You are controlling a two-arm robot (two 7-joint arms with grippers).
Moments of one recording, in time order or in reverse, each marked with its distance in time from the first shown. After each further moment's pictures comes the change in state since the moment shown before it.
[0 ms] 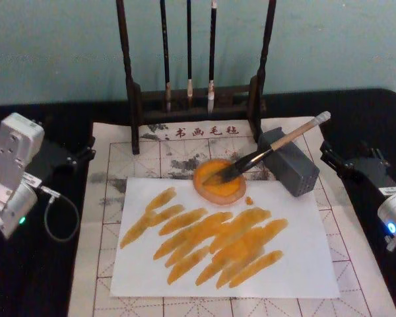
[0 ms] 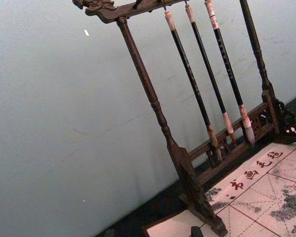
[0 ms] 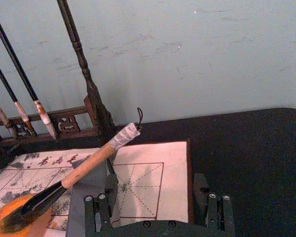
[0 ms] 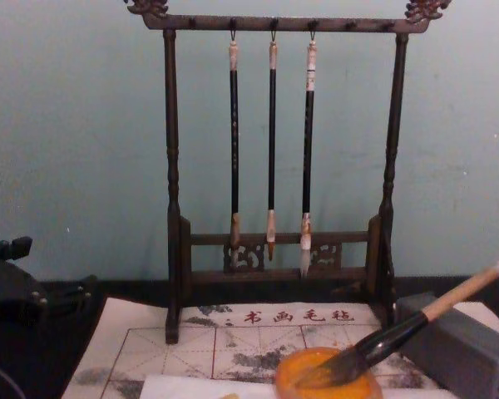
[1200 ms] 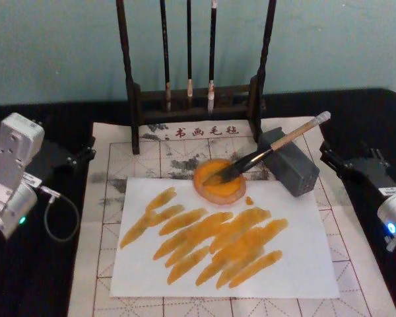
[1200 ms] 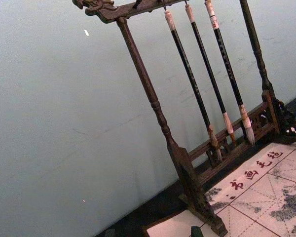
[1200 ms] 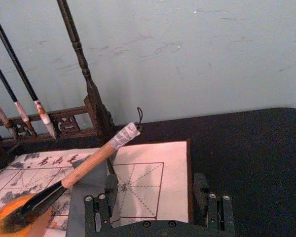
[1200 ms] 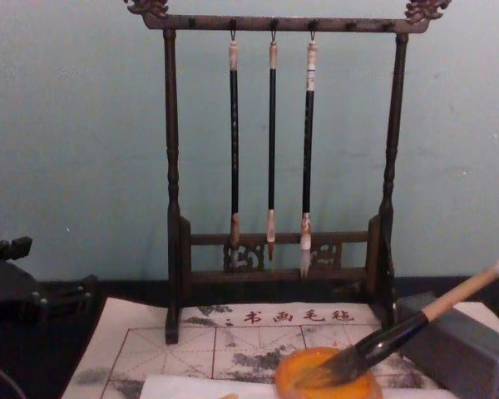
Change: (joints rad) left arm 0.000 0.000 0.000 0.000 0.000 0.000 0.000; right arm -0.001 0.001 -0.001 -0.001 0.002 0.000 0.001
